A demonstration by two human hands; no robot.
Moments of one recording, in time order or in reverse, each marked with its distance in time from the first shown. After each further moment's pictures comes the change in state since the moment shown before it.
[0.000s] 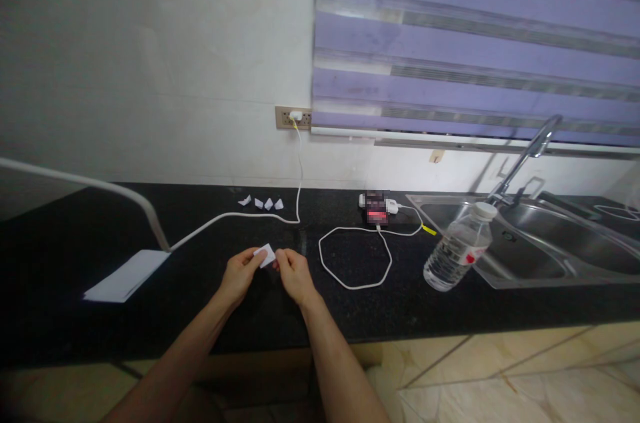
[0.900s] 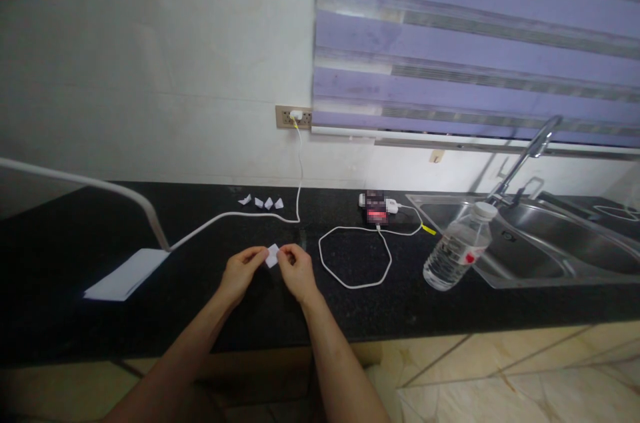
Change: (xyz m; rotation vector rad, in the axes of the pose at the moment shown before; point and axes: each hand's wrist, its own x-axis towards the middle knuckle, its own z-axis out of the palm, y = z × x) left_hand 0.000 0.000 -0.002 0.111 0.048 0.046; right_hand 0.000 -0.001 -0.002 0.000 0.109 -0.010
